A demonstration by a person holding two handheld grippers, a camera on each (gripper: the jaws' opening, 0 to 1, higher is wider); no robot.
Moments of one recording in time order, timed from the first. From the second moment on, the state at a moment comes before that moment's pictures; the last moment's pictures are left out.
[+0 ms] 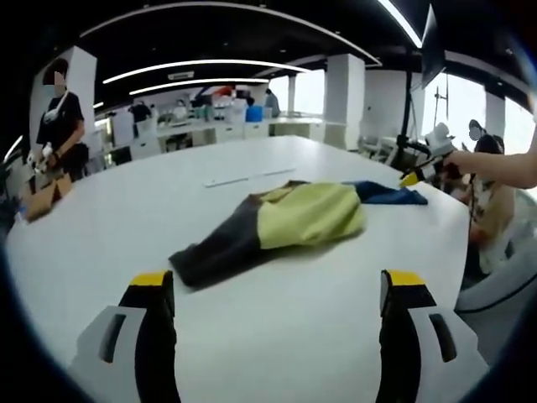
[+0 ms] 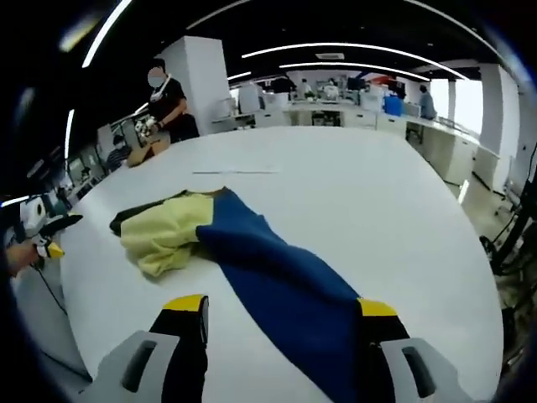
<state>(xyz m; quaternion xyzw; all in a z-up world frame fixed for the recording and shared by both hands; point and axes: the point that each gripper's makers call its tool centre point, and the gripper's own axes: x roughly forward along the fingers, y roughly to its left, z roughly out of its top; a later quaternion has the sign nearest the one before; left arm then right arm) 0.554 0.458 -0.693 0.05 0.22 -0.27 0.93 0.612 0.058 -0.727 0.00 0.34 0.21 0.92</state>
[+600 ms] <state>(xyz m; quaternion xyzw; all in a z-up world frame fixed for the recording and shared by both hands) 0.548 0.431 -0.683 0.06 0.21 -0.32 0.92 0.601 0.150 -0.726 -0.09 0.32 0.34 0.88</state>
